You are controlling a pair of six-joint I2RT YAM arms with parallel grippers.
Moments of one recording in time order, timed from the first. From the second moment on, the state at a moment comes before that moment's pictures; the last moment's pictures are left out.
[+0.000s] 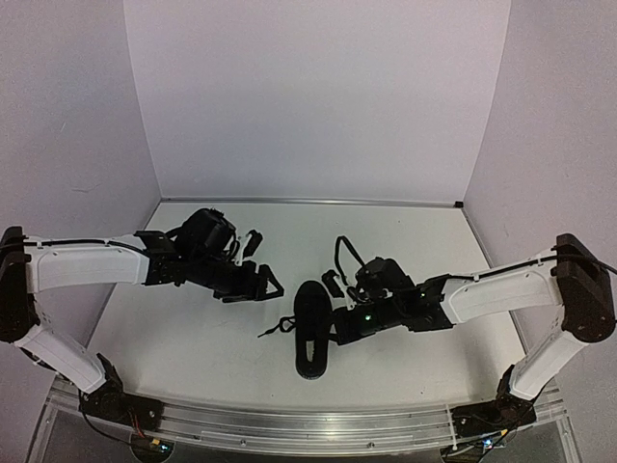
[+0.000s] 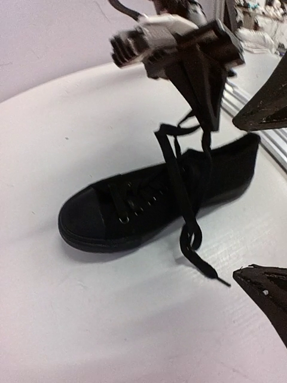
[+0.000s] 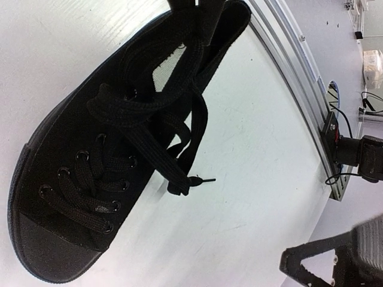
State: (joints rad) left arm -0.84 1.43 0.95 -0.29 0.28 -0.67; right arm 1.00 1.61 0.83 0.04 -0.27 0.59
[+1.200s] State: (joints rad) left arm -0.95 1.82 1.03 -0.36 0.11 0.18; right arm 0.99 1.60 0.84 -0.03 -0.21 0.63
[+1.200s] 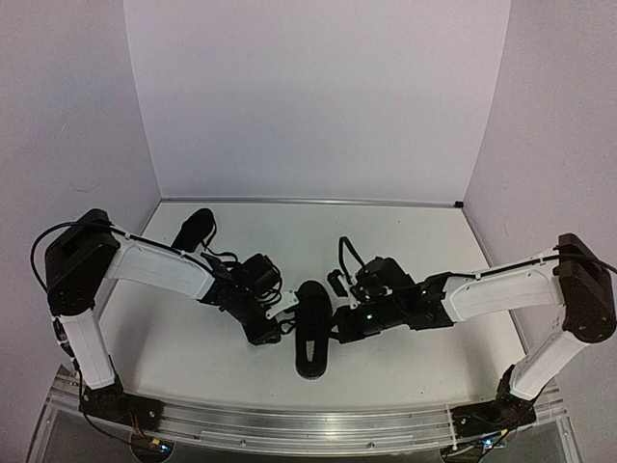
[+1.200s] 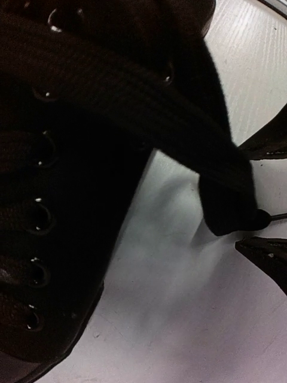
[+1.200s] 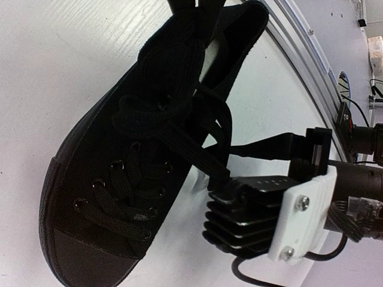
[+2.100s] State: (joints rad) left arm -0.81 1.54 1.00 -0.38 -0.09 -0.02; right arm 0.97 1.47 0.78 -0.09 -0.15 0.65
